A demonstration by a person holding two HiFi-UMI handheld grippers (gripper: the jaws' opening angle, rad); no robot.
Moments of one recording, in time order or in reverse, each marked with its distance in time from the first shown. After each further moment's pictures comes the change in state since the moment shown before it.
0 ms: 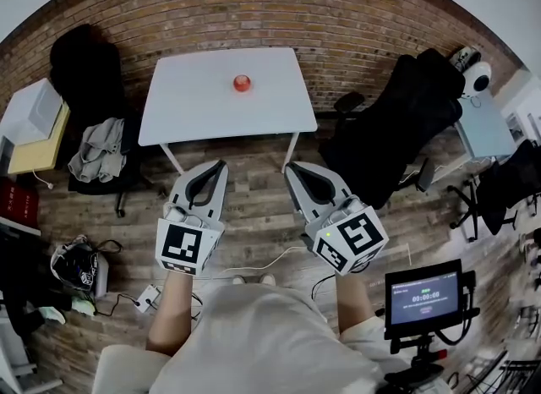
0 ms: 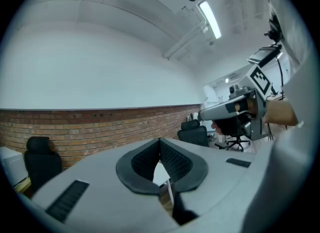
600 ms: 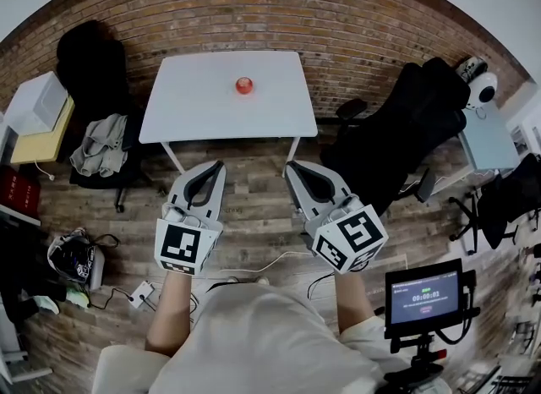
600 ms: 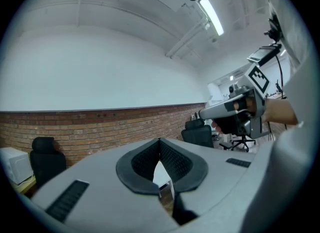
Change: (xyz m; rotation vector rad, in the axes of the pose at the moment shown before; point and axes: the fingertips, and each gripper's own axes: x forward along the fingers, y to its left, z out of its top) left arm 0.012 -0.010 0.002 0.003 0.013 0.058; right arm -0.005 -0.025 0.001 0.022 0.003 0.040
